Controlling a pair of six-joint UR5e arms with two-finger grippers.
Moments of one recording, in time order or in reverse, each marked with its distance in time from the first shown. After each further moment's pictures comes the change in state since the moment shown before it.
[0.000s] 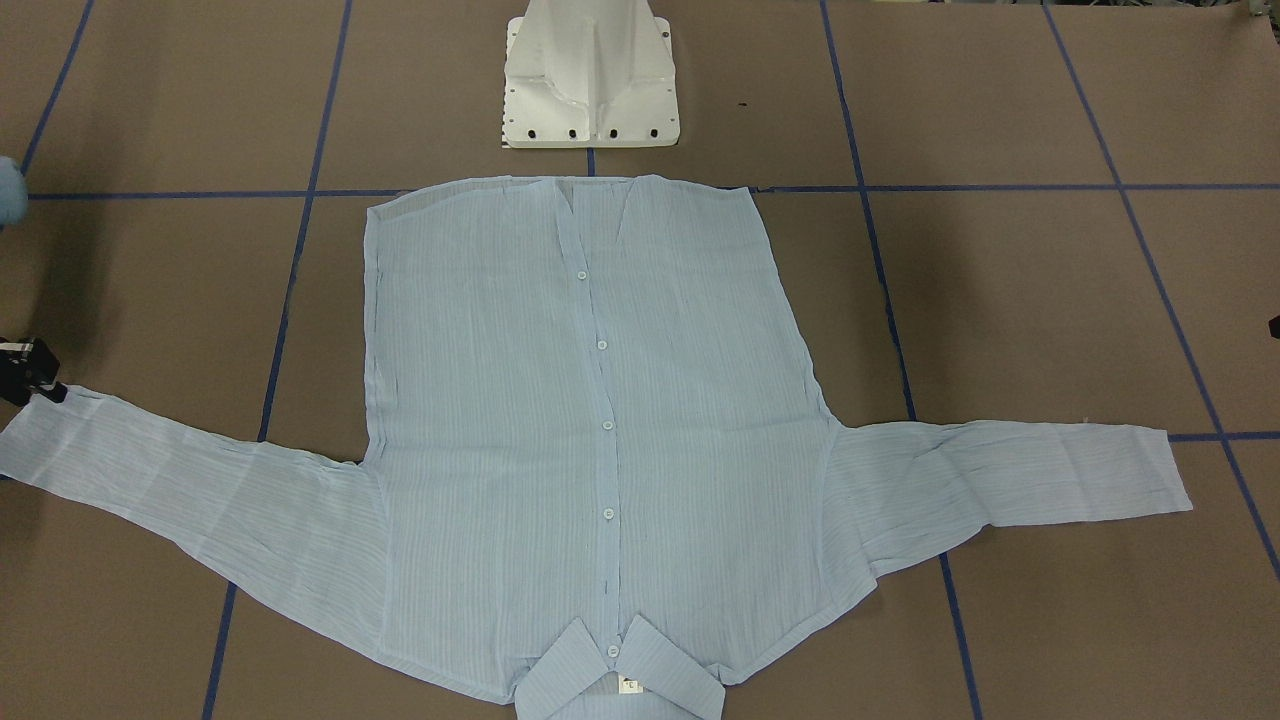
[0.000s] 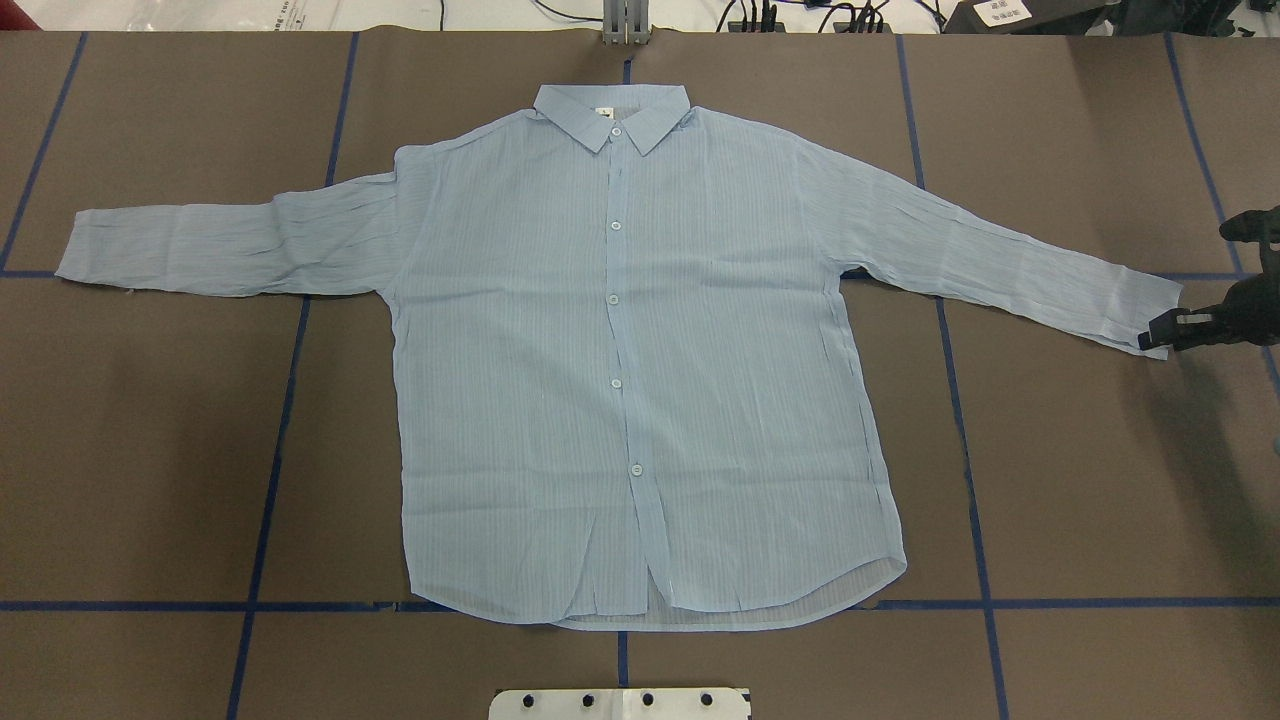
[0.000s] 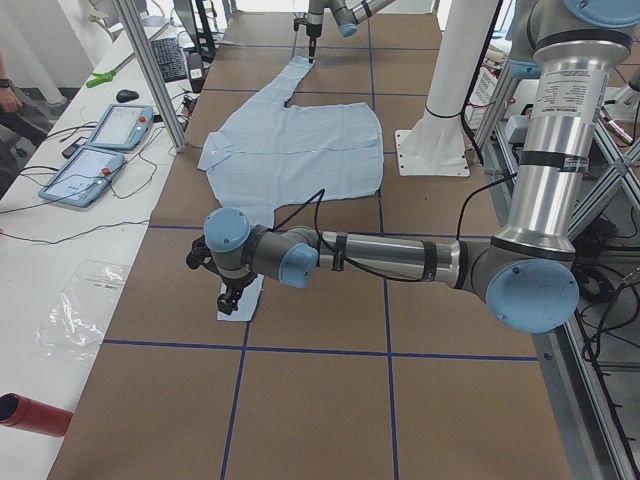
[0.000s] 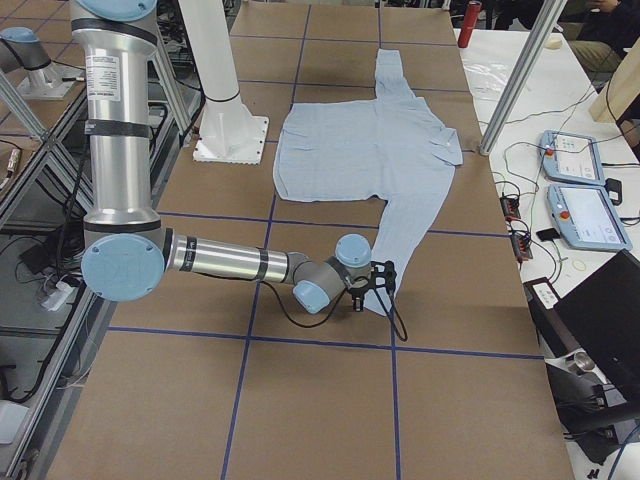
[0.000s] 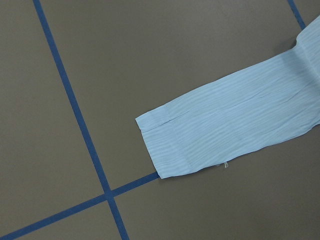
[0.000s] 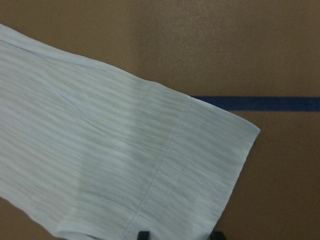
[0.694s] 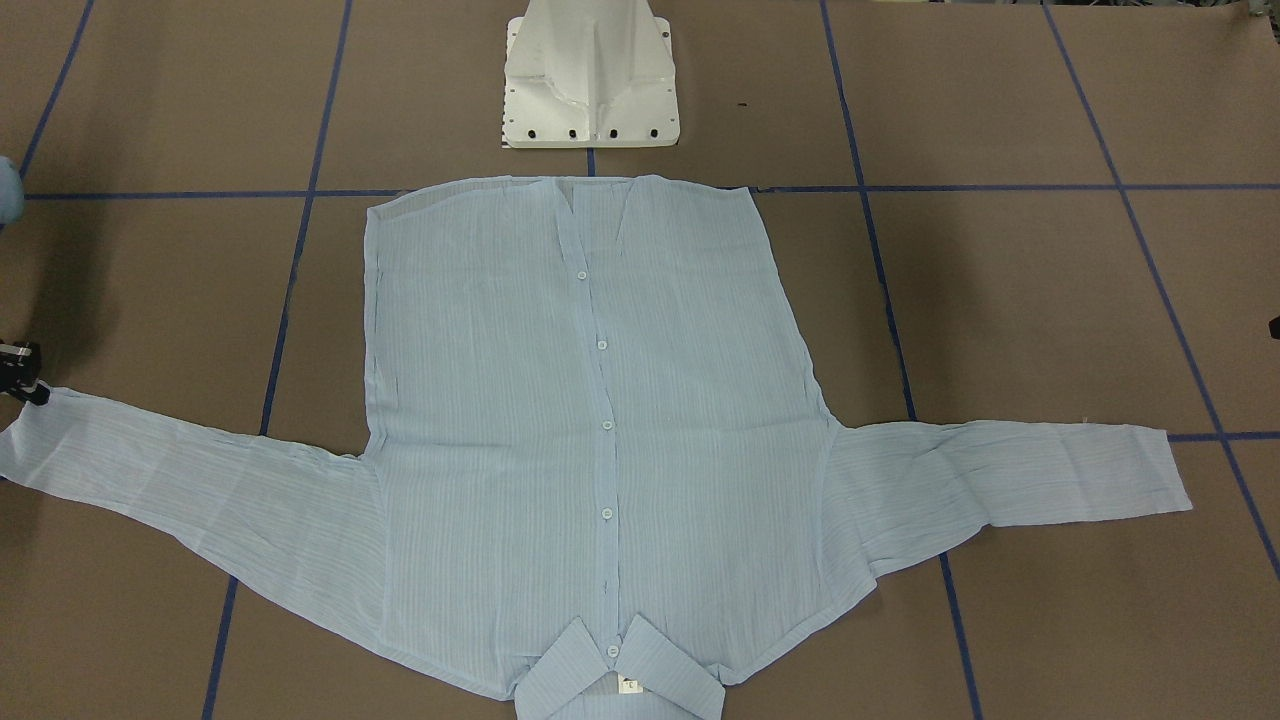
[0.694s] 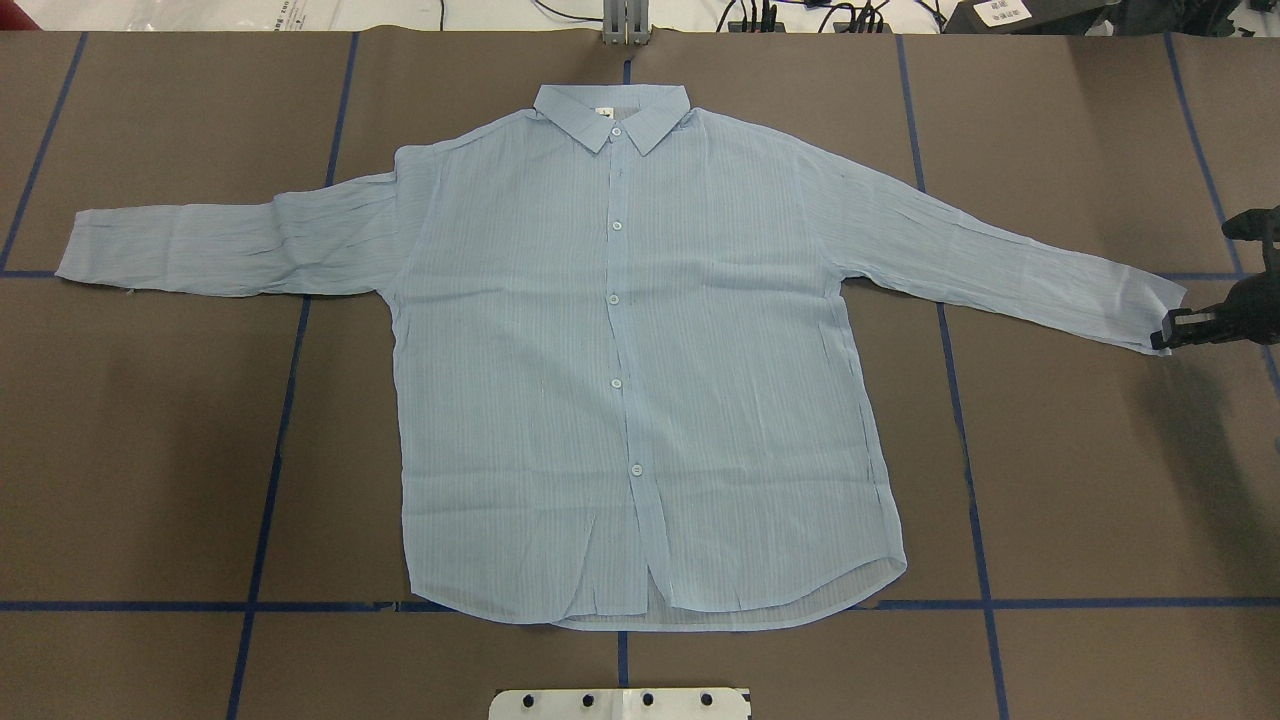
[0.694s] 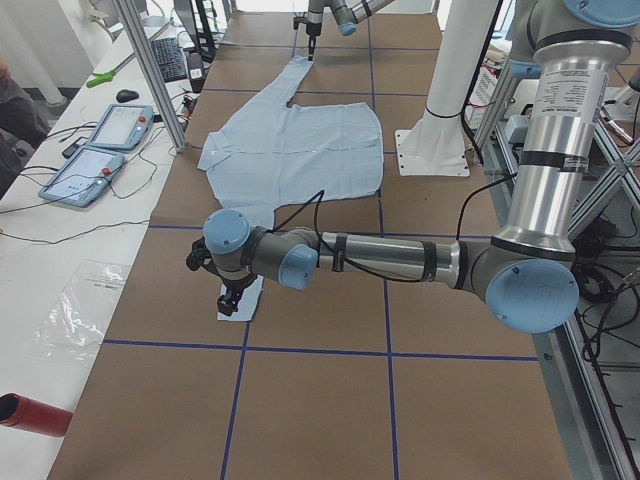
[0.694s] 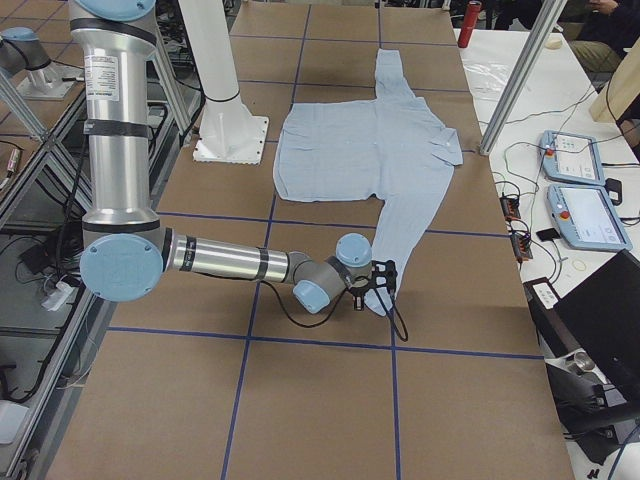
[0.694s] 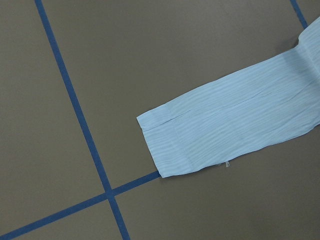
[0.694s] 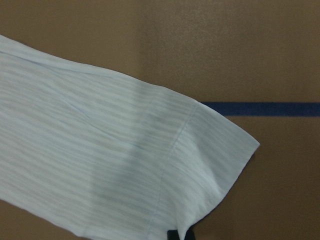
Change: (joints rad) left arm 0.000 0.000 0.006 -0.001 0.000 0.000; right arm 0.019 -0.001 0.011 -0.001 0.009 0.000
